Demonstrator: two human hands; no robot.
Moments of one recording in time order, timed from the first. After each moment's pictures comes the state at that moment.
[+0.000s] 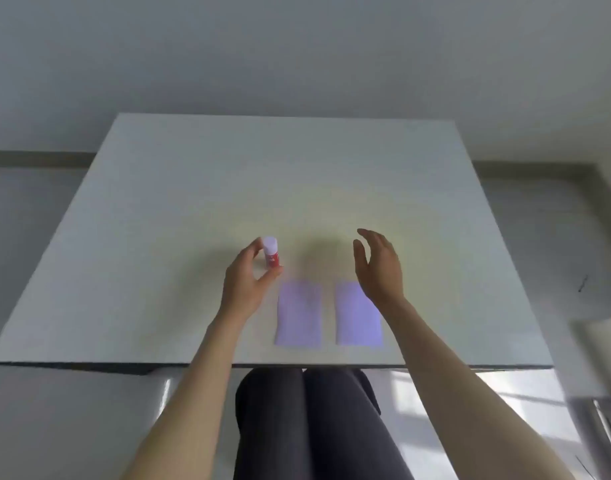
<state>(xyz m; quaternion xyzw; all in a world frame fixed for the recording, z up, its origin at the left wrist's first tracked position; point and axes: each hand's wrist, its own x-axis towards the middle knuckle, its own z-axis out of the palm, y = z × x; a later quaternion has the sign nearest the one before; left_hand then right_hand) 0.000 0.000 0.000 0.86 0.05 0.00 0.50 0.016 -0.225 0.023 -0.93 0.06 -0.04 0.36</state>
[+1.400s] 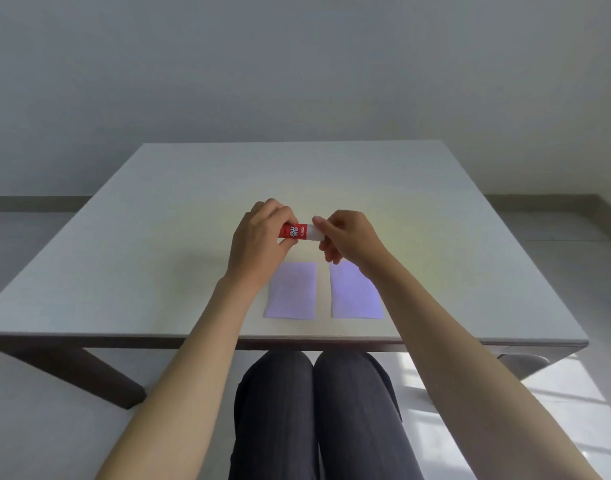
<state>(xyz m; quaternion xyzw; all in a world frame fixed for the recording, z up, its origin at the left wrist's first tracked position) -0.023 -0.044 0.024 0.93 -0.15 0.26 0.21 -0.006 -0.208 0.031 -0.82 -0.05 0.03 0.57</state>
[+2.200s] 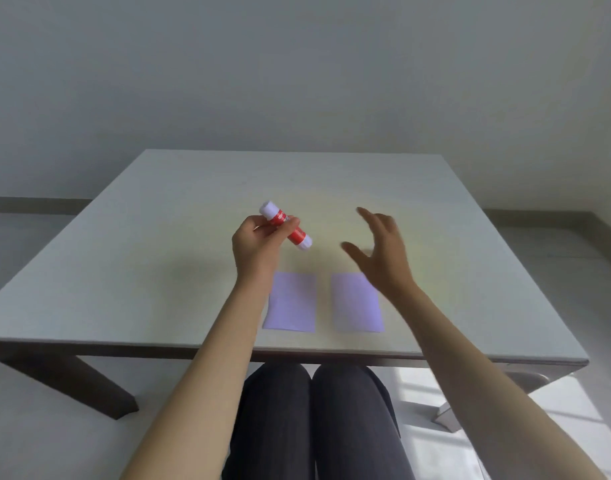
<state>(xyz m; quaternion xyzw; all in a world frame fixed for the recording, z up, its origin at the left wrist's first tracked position) -0.017 -0.059 0.024 0.64 0.12 0.17 0.74 -0.004 -0.248 0.001 -0.91 -0.09 -0.18 0.37</state>
